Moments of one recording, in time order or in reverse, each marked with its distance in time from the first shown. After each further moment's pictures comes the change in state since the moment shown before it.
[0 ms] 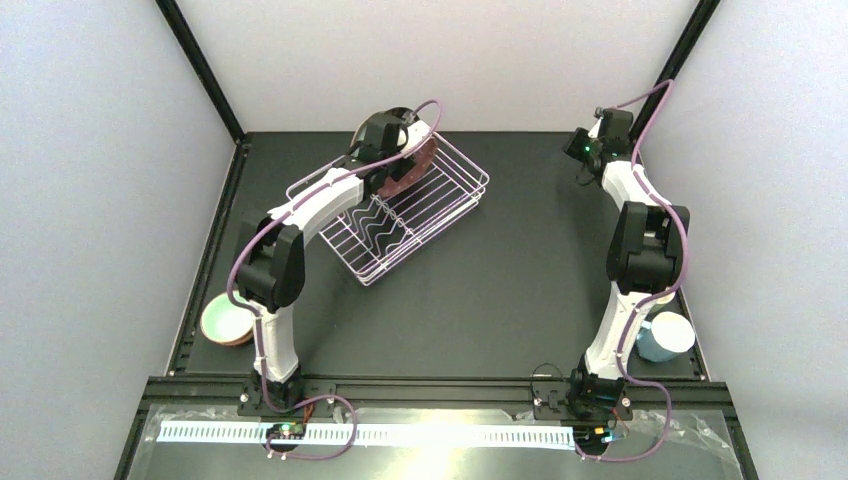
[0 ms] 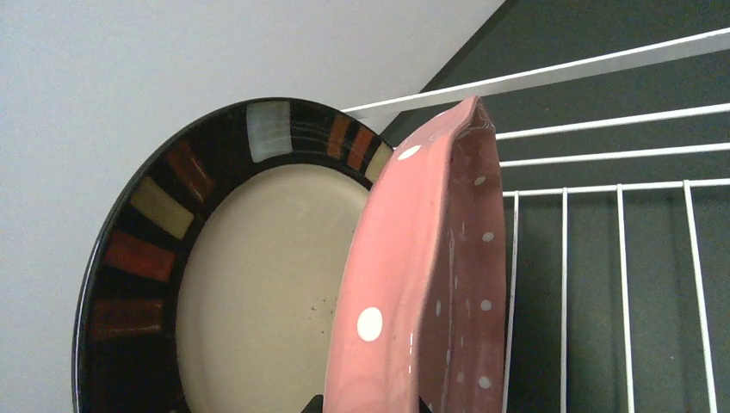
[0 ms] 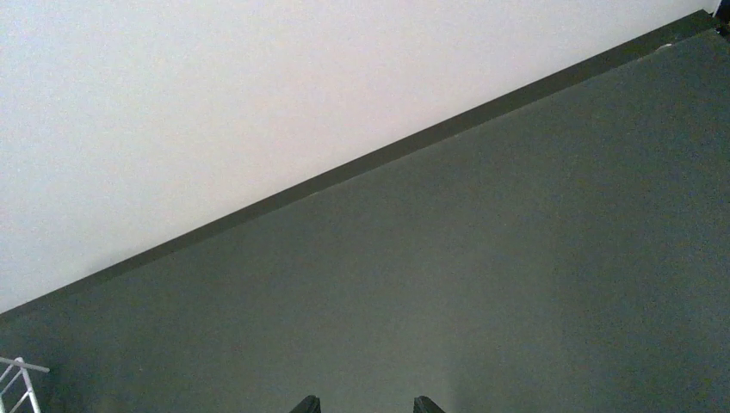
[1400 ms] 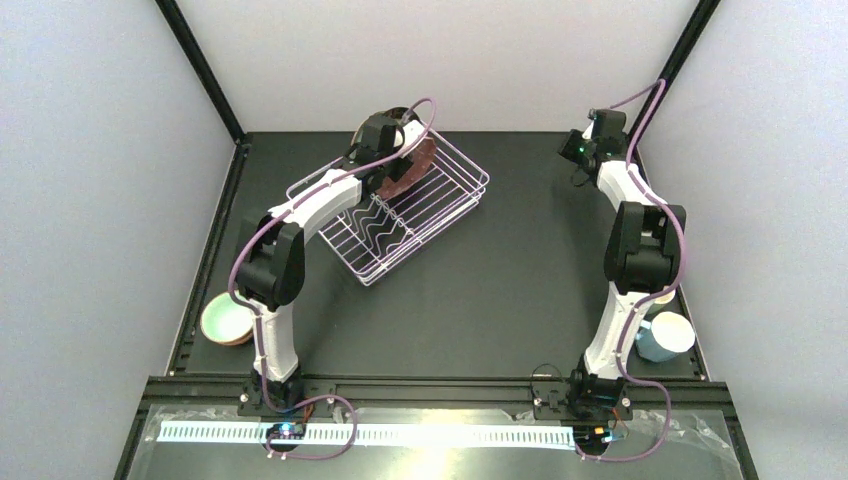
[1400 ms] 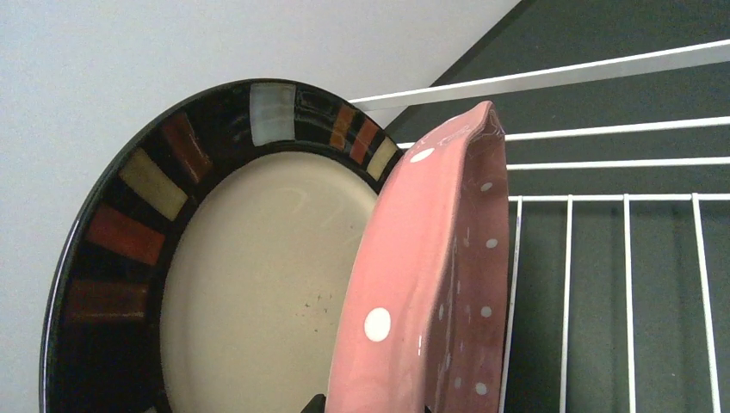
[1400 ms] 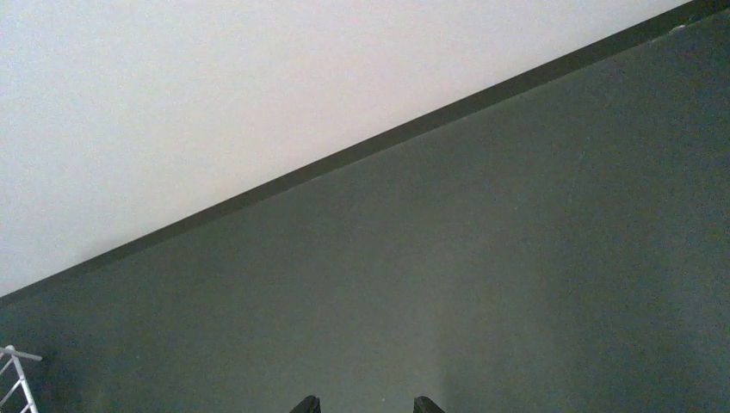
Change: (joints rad) left arm 0.018 0.011 -0.029 0.044 0.024 -0.048; right arm 0.025 0.000 -0.002 -0.020 0.027 -0.003
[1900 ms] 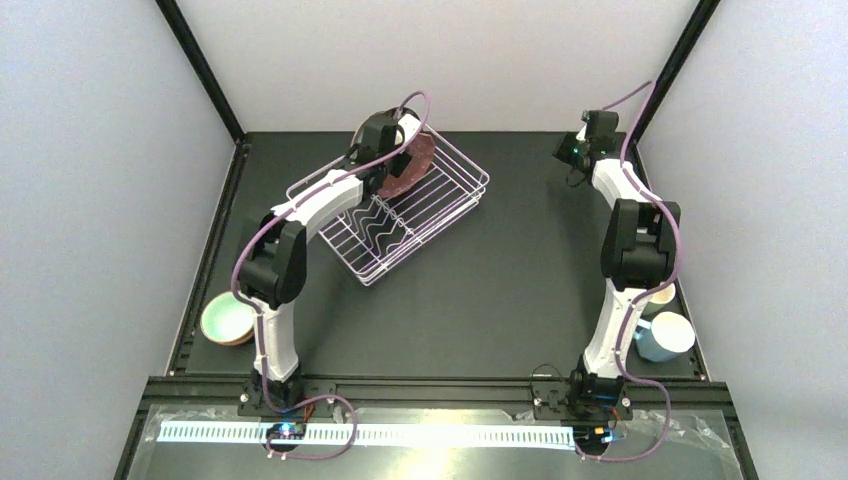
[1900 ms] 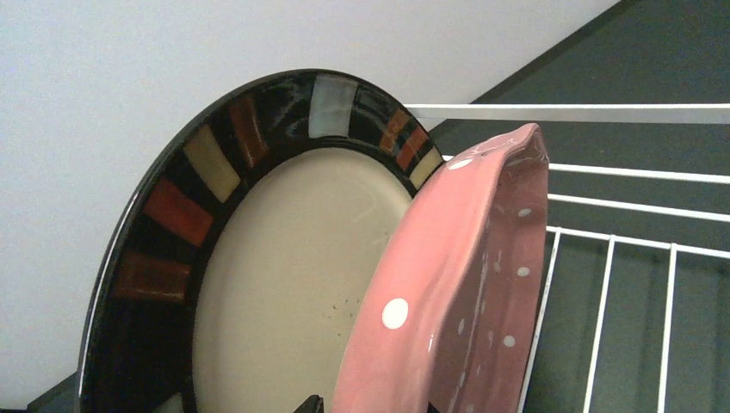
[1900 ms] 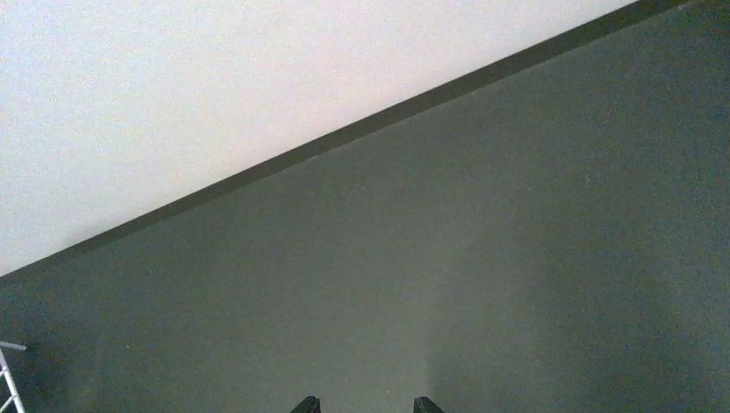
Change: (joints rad) left arm 0.003 0.016 0.000 0.054 -0.071 -0.124; right arm 0.021 0.034 0.029 -0.039 0.012 -0.001
